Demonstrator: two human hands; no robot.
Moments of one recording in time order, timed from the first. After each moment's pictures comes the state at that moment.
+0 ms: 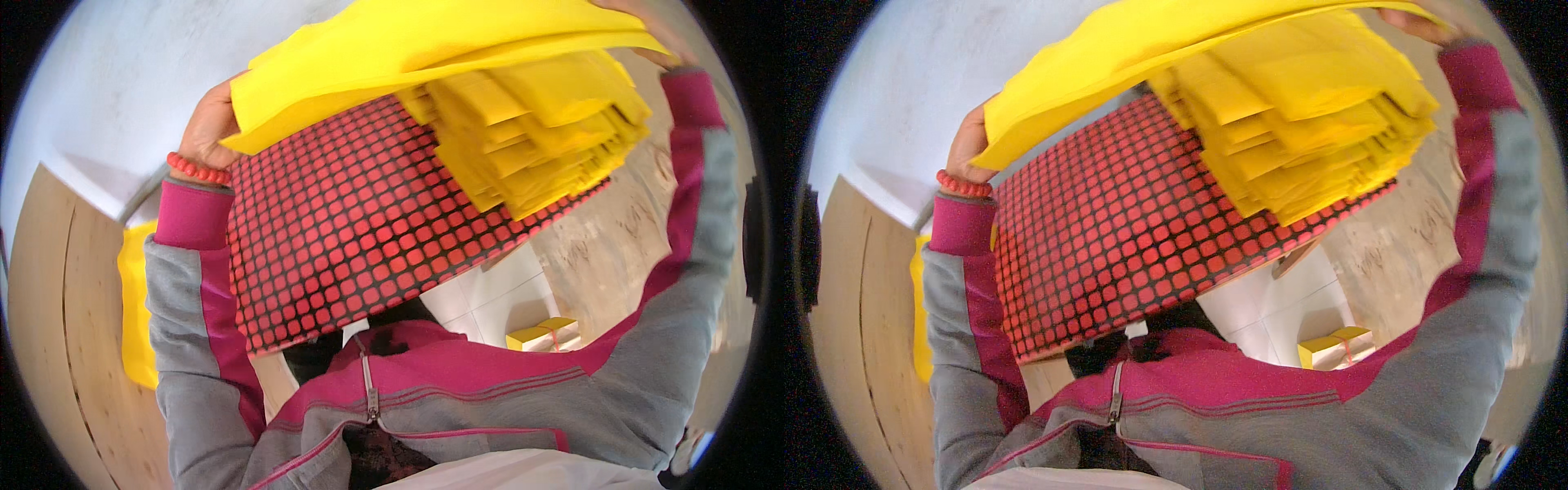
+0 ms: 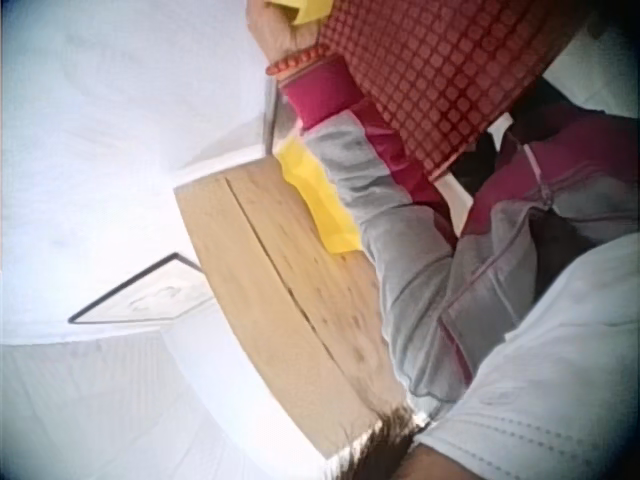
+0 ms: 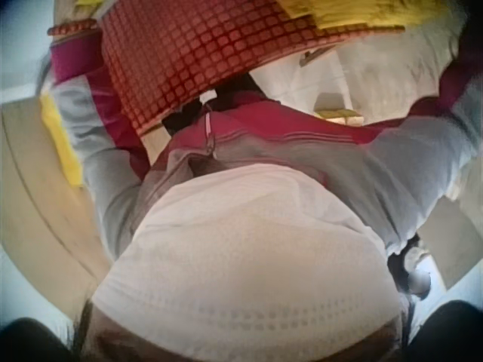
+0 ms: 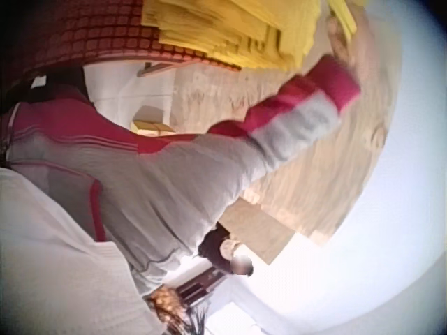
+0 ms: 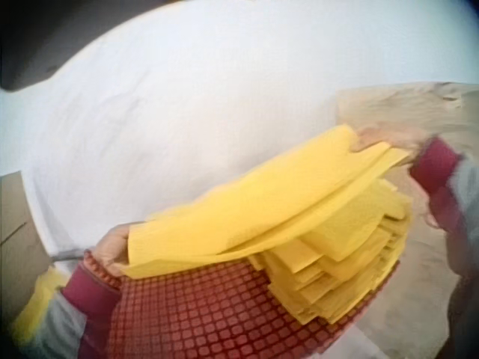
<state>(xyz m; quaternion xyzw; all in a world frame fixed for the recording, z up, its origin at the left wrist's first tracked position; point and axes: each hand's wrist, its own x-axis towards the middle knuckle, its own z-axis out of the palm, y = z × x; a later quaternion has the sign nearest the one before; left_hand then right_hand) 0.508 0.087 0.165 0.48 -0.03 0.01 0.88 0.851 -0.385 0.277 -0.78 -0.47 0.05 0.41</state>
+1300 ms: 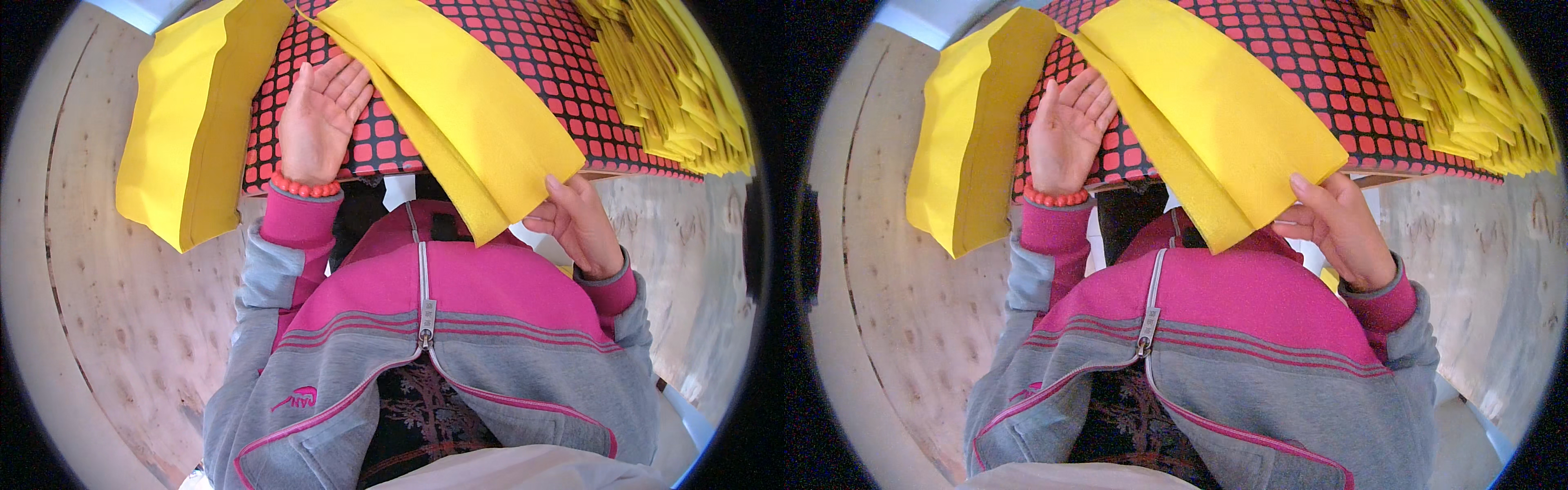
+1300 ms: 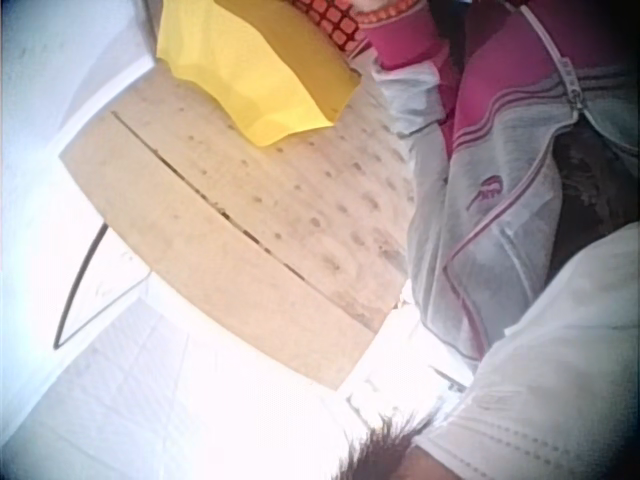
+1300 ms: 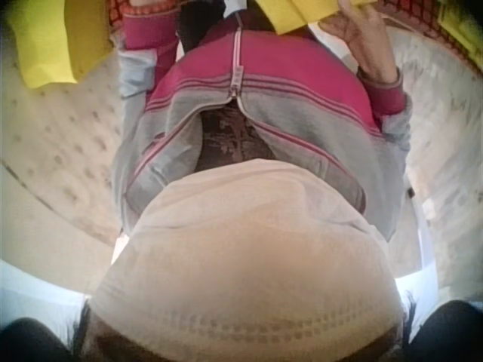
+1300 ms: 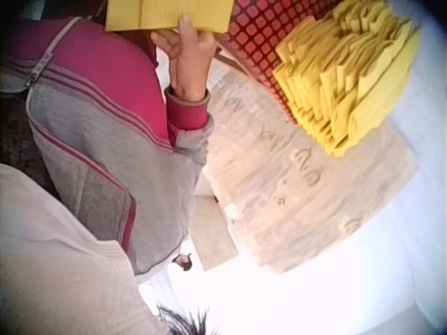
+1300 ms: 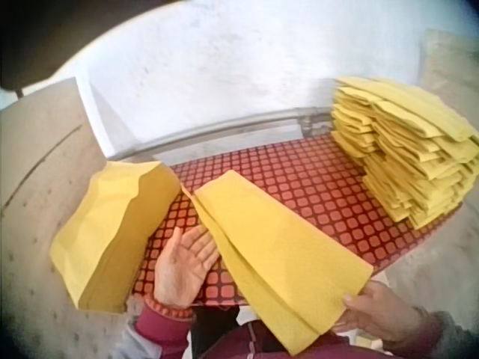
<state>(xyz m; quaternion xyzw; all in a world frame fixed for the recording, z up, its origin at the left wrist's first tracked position) 0.301 -0.027 -0.008 0.39 0.22 0.35 0.82 0.500 -0.307 0.008 -0.53 -0.14 0.58 0.61</state>
